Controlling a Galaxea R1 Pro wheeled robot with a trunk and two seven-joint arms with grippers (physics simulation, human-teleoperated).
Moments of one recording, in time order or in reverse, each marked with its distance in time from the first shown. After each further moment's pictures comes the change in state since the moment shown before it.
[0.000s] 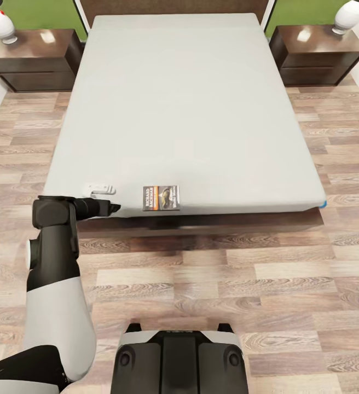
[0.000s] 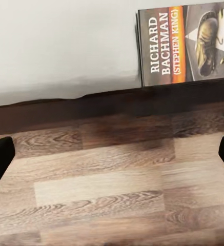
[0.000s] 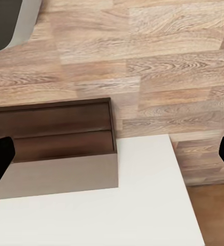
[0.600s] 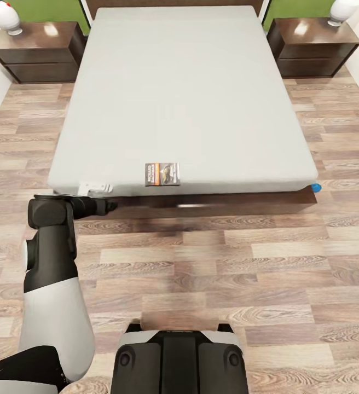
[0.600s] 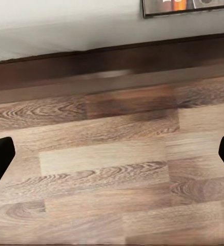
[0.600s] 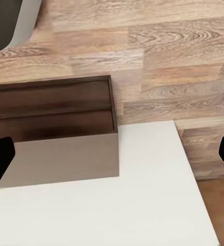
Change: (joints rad) left arm 0.002 0.007 -0.006 -0.028 -0.014 0.000 -0.002; right arm 0.000 0.001 -0.001 0.000 0.000 0.000 0.000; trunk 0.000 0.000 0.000
